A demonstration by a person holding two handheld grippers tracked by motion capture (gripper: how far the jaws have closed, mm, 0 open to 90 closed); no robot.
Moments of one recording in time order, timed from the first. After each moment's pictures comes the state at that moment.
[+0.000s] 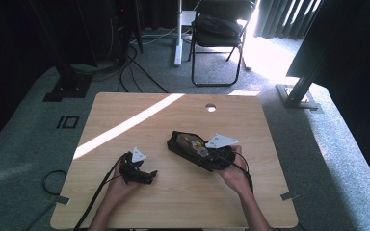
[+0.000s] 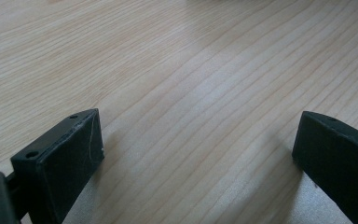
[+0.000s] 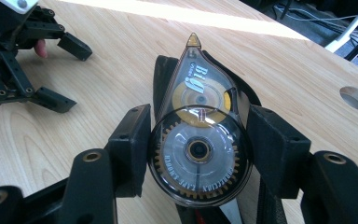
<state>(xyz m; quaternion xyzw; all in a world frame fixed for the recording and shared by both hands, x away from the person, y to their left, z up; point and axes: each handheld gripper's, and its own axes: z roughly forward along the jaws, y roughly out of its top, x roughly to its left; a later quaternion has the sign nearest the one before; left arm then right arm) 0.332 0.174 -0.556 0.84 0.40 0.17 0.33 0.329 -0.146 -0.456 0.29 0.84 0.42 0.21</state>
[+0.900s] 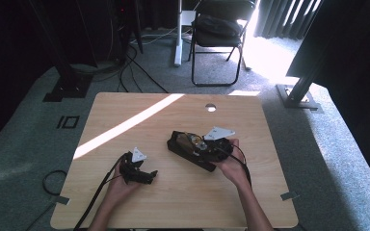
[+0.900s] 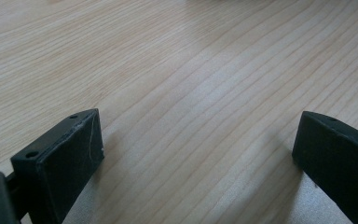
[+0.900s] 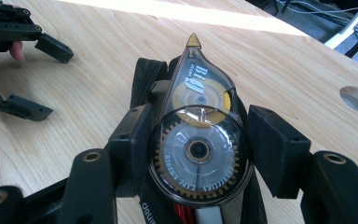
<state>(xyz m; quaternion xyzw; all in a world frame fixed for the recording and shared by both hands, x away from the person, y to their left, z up) 0.332 0.173 -0.557 0.84 0.40 0.17 0.33 0.358 -0.143 -0.460 0.30 0.84 0.41 0.20</state>
